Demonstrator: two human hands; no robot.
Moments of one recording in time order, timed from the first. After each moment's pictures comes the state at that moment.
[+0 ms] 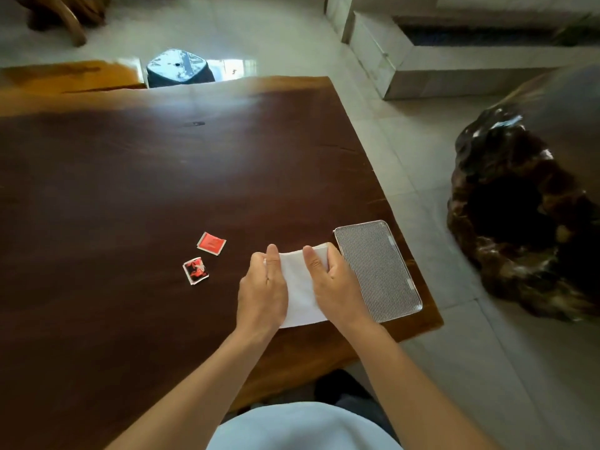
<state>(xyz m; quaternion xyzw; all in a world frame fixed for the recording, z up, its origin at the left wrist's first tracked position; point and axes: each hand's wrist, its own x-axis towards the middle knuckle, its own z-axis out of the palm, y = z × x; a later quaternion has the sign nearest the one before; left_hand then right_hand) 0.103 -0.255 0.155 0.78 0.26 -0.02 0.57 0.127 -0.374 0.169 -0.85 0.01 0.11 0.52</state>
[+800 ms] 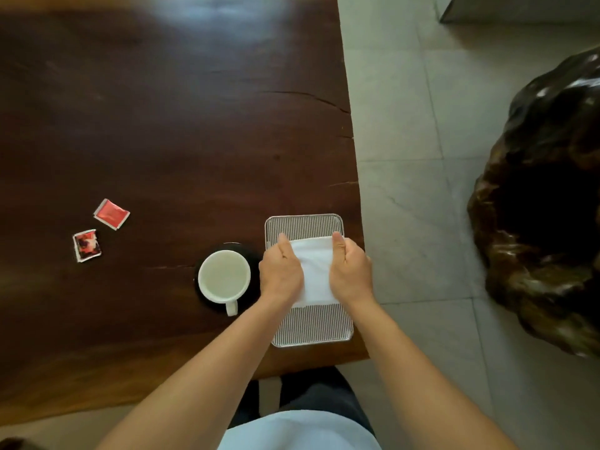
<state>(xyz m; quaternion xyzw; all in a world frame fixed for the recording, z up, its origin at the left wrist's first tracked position) 0.286 -0.491 0.037 0.75 0.43 -0.06 0.50 0.318 -0.601 0.033 -0.89 0.08 0.17 0.42</state>
